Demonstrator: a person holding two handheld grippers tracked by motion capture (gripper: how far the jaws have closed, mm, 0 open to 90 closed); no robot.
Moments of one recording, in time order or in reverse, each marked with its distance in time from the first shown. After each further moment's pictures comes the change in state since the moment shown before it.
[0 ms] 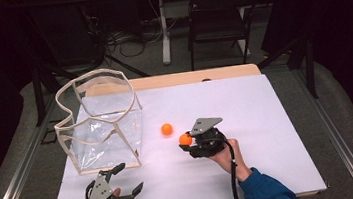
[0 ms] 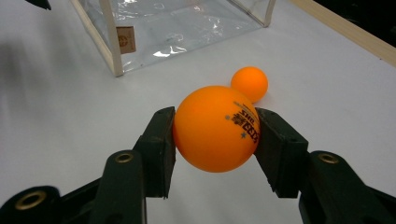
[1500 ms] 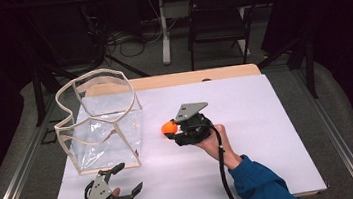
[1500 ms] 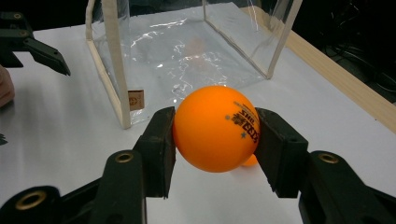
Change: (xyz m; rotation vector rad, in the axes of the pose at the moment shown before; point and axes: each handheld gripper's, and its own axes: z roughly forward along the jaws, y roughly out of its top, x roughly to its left) left arm 0.001 0.000 -0.001 -0.003 -0.007 0.002; right arm -0.001 0.058 0.006 -0.050 0.033 -0.055
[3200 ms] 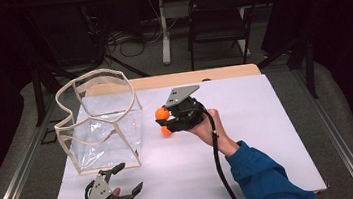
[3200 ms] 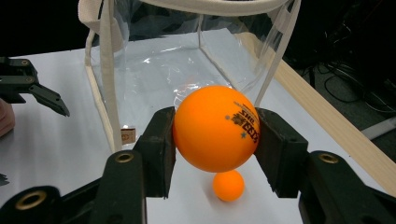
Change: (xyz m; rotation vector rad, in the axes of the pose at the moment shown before) left arm 0.000 0.000 0.000 0.002 0.000 0.002; right arm -0.010 0.049 -0.006 -0.015 -0.006 -0.054
